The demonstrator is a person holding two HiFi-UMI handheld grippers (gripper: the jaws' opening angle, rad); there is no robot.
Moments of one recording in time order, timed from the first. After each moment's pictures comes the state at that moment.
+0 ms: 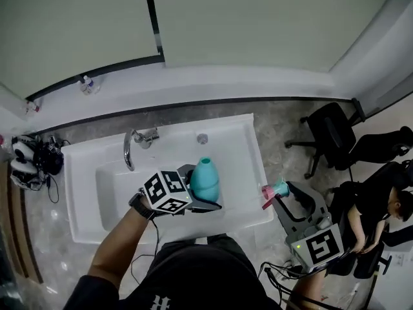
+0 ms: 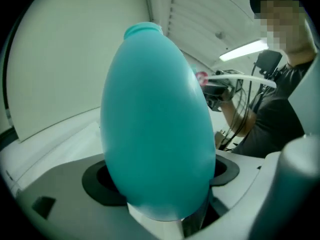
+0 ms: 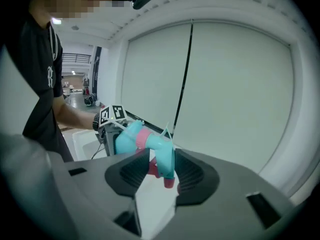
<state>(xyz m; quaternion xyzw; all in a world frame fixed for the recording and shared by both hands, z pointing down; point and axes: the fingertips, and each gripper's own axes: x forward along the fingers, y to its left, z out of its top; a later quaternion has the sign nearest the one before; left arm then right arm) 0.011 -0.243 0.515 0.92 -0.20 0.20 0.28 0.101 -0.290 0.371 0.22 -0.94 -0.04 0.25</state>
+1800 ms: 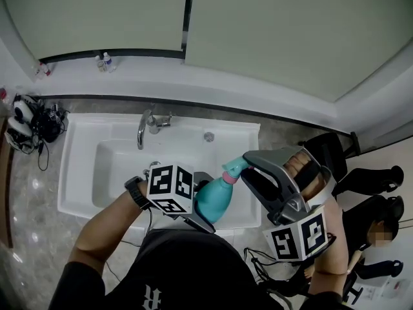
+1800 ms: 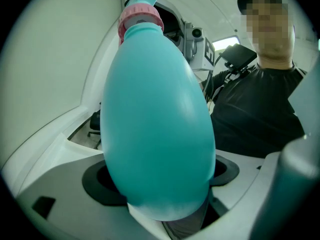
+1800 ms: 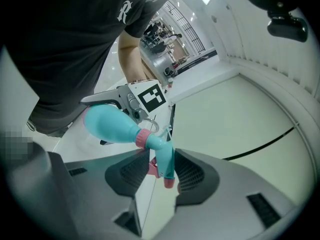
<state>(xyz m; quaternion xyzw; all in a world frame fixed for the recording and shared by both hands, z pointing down) 0.045 -0.160 0.441 0.95 -0.05 0.20 0.23 -0.025 -0.235 0.309 -0.08 -0.77 -0.55 0.30</state>
